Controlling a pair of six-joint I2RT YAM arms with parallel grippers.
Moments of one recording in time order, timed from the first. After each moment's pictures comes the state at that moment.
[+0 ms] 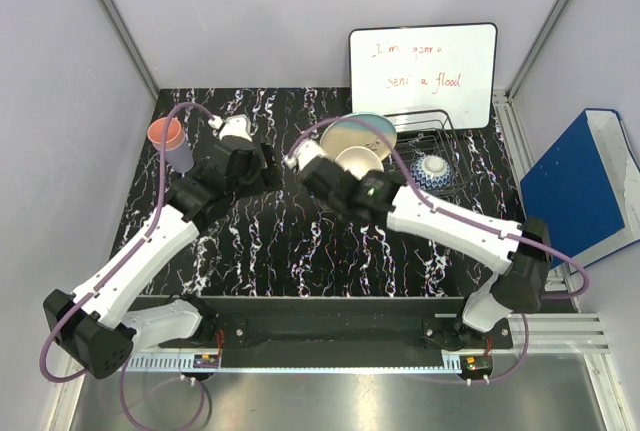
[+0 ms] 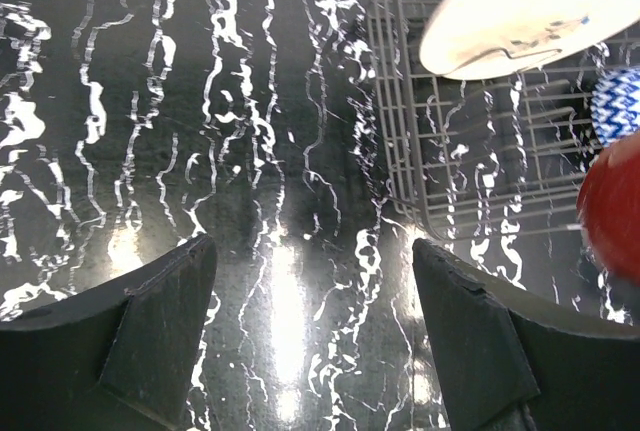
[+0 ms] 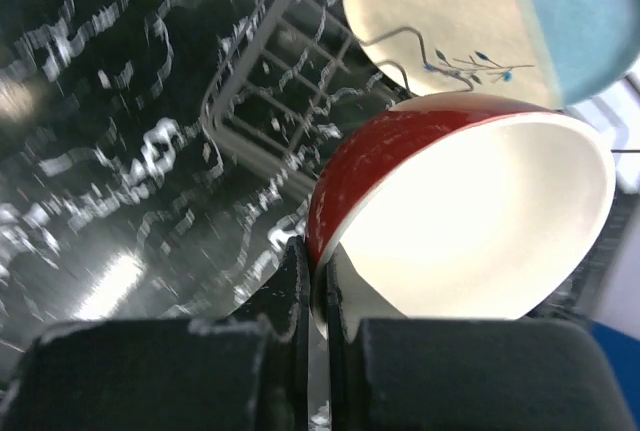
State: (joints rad) left arm -0.58 1.11 1.11 -0.65 -0.30 -0.57; right arm 1.04 1.59 1.52 -0.78 0.55 0.02
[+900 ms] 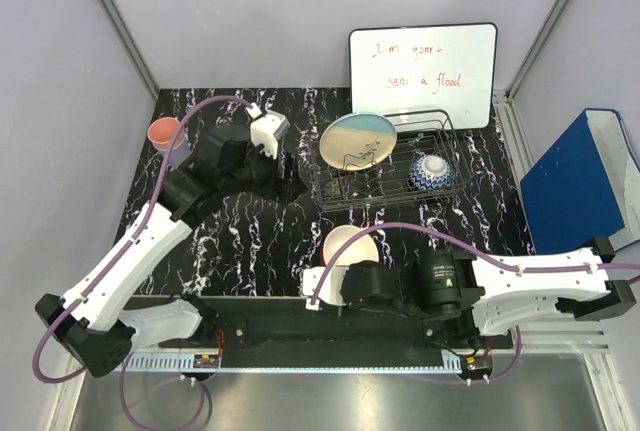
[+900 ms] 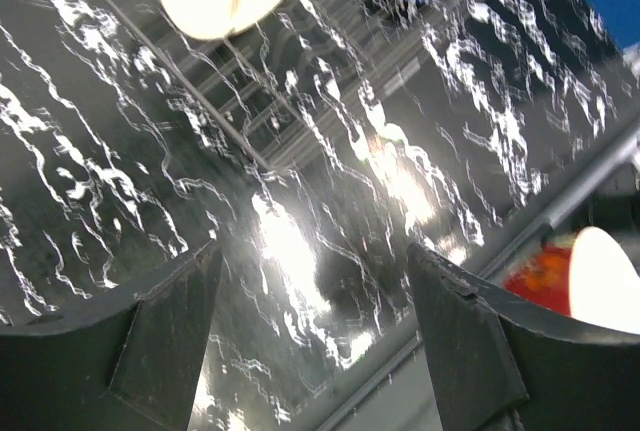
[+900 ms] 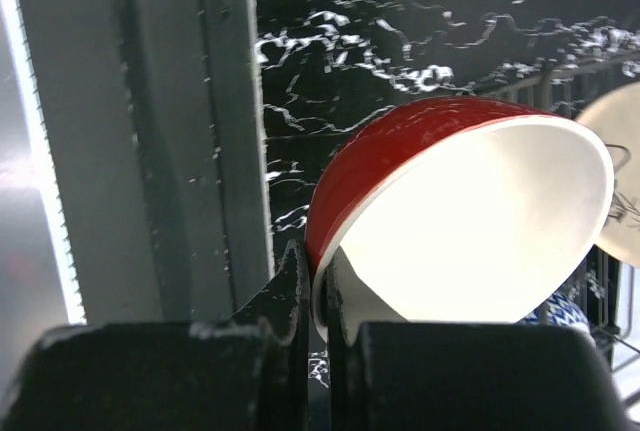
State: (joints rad) left arm -0.61 1.12 1.26 -0.69 0.19 -0.21; right arm 1.63 1.18 1.25 -0.94 0.41 -0.16
